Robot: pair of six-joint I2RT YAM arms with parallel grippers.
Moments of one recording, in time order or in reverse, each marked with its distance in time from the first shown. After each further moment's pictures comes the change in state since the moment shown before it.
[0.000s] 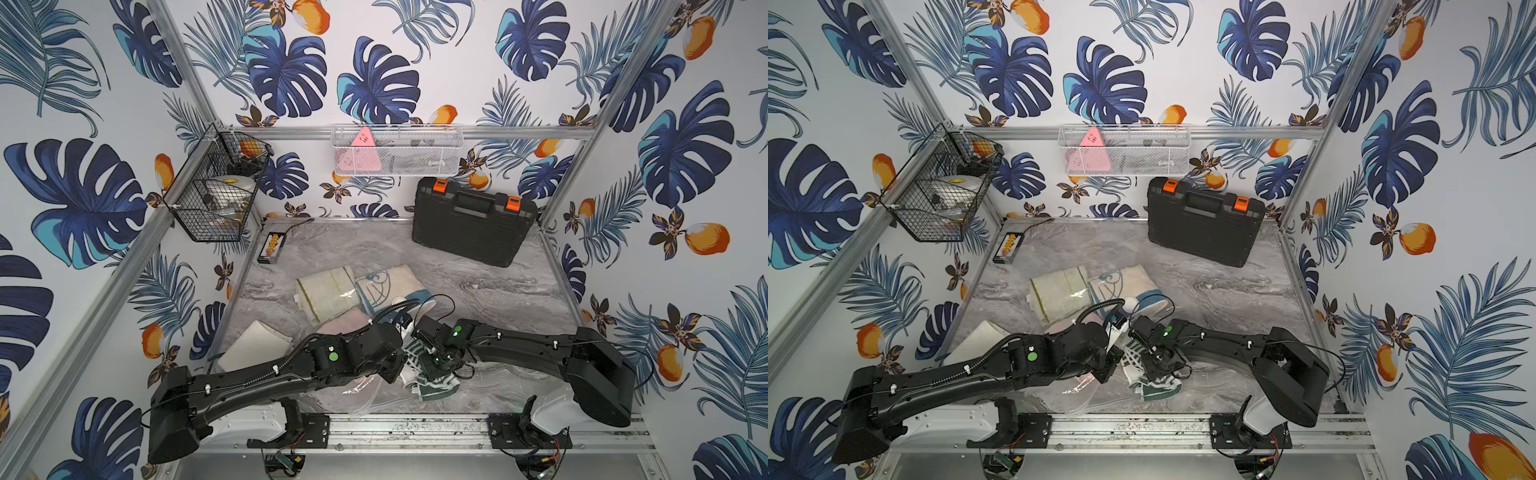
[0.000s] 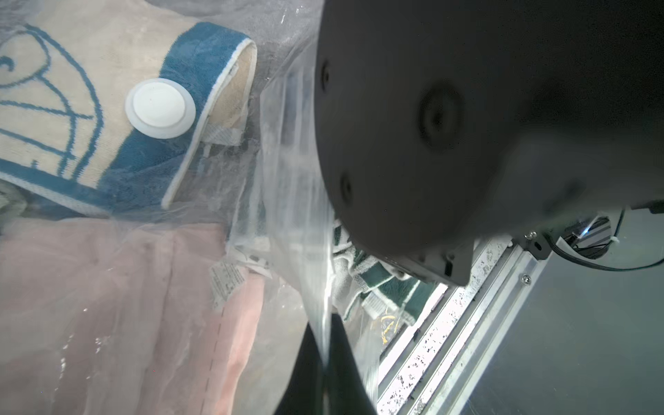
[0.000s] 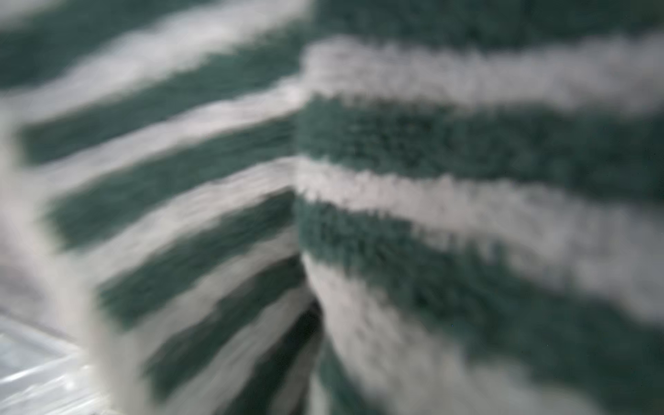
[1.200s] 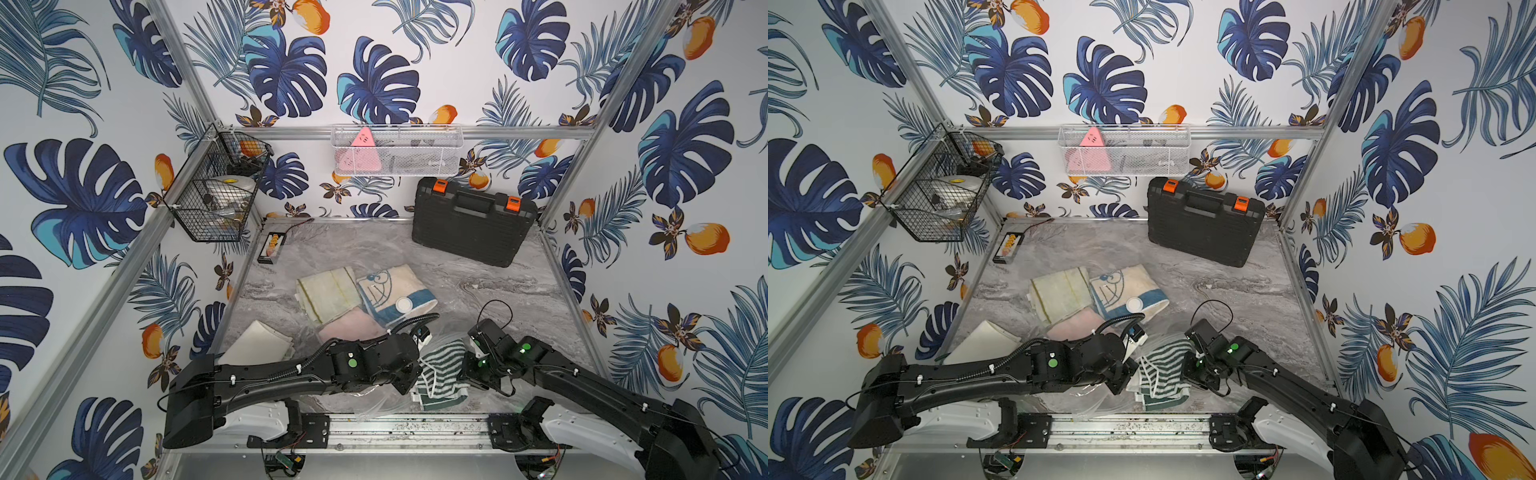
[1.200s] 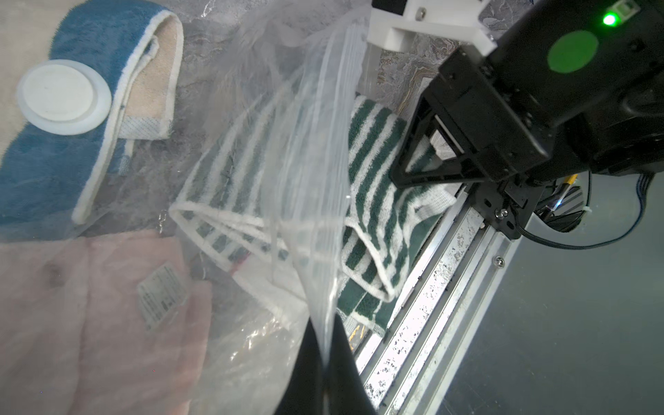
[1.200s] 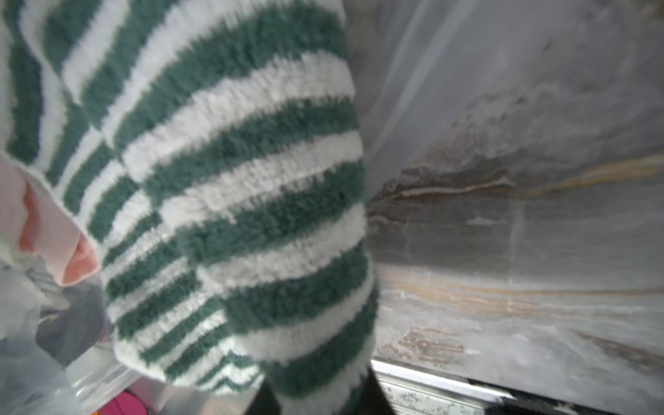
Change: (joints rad) left arm -0.089 0.113 0.018 0.089 0.029 -0.009; right arm -0.261 -0.492 -0.299 -0.023 -0.244 0.417
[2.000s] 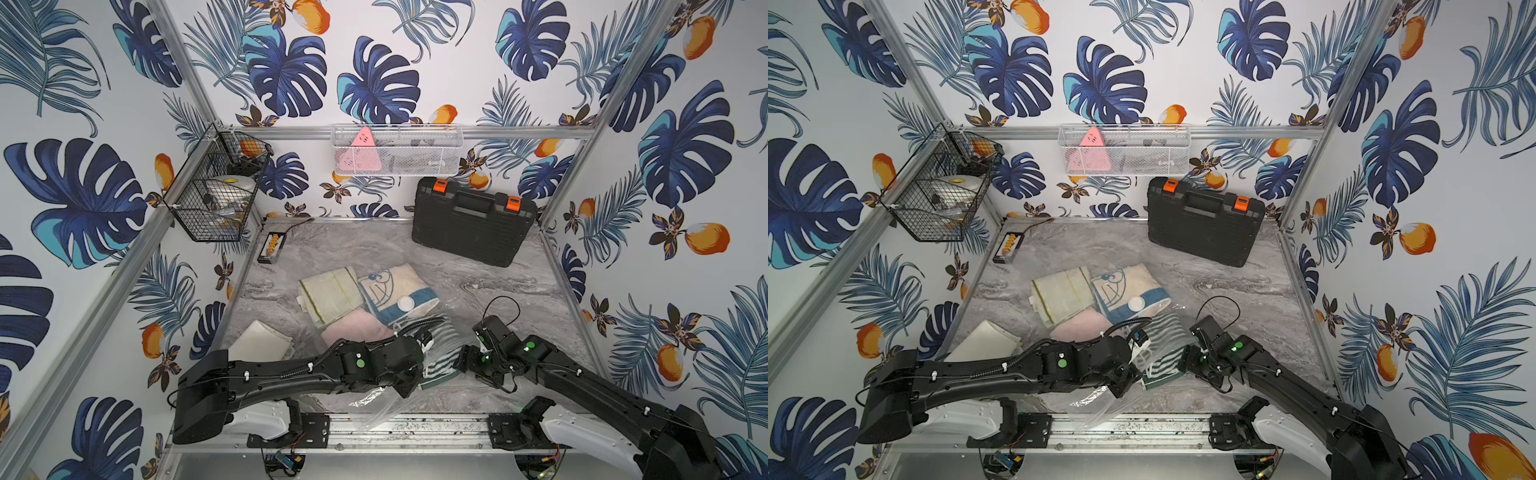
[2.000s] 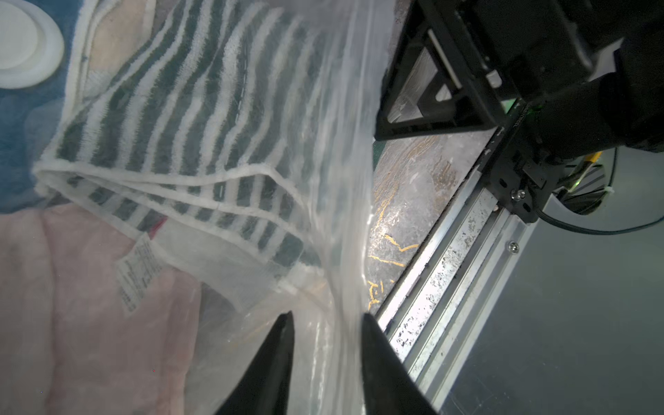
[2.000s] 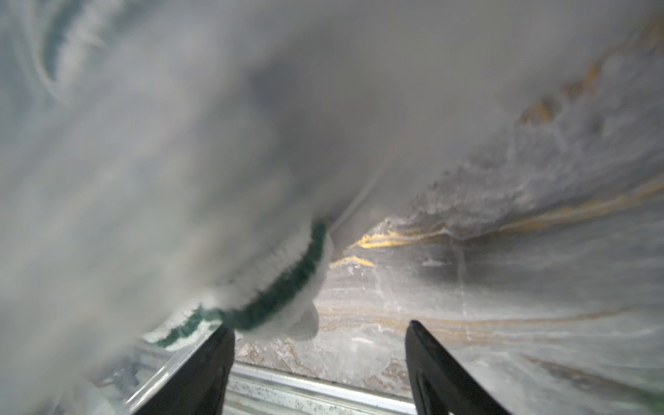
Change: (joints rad) left arm -0.006 0.080 0.008 -0.008 0.014 -0.002; right arm -0.061 -0.076 -0.066 0.020 0.014 0.023
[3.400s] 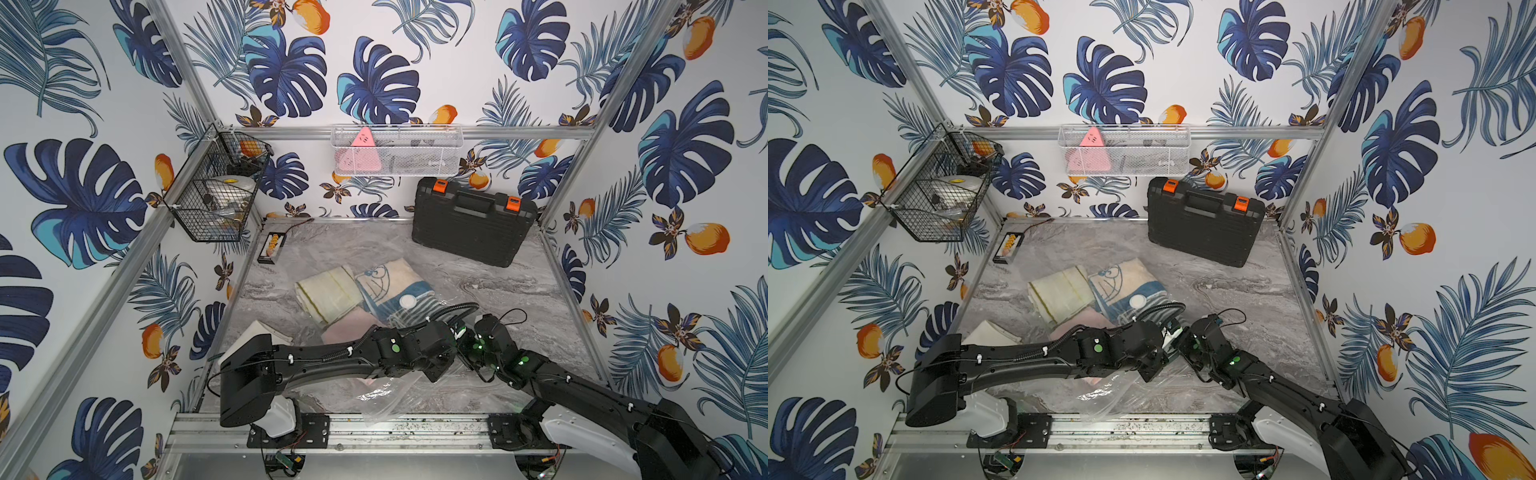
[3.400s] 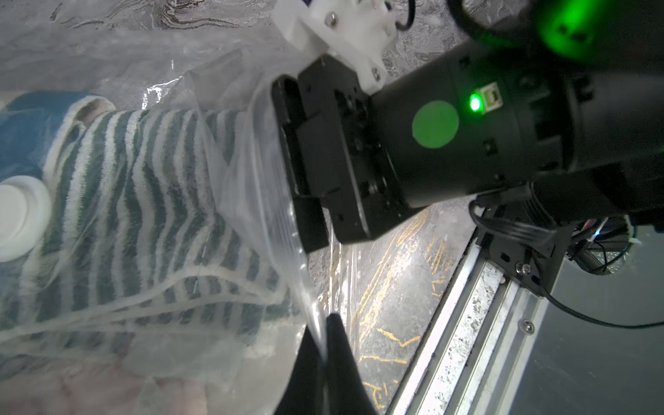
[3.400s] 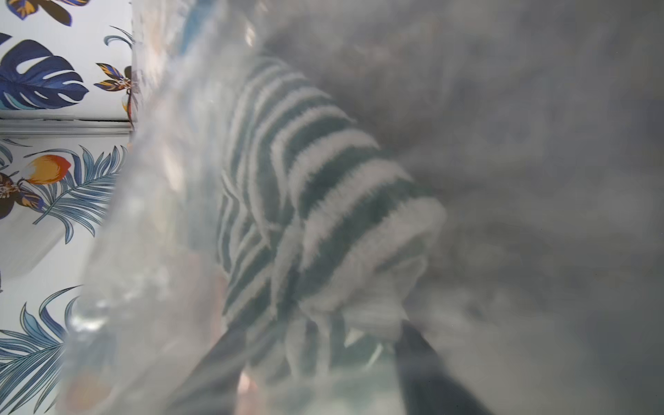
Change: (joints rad) left arm 0.014 0.233 0.248 0.061 -0.027 0.158; right arm 0.019 0.018 -0.209 0.684 0.126 0.320
